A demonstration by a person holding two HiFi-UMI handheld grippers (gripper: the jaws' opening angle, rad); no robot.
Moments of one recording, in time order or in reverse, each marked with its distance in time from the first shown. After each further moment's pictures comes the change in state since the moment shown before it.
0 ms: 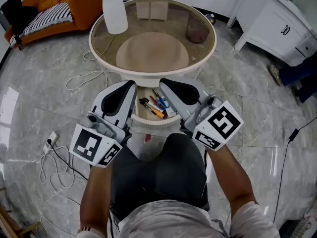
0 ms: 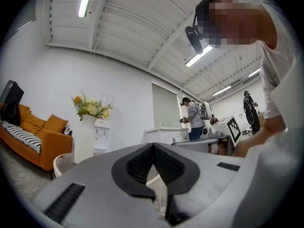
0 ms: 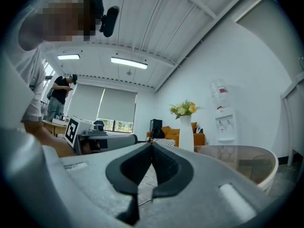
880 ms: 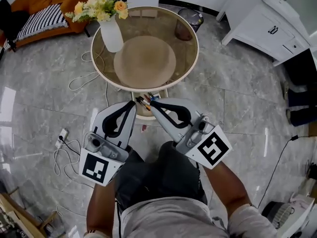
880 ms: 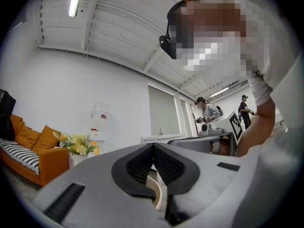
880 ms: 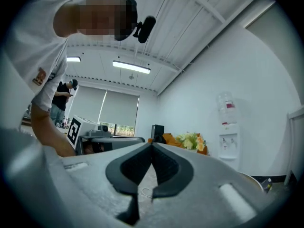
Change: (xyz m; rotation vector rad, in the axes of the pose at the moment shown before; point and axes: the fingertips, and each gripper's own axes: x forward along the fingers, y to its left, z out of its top) left arm 0.032 -0.016 0.185 0.025 0.049 -0.047; right arm 0.012 0.019 0.203 0.001 0.001 0.023
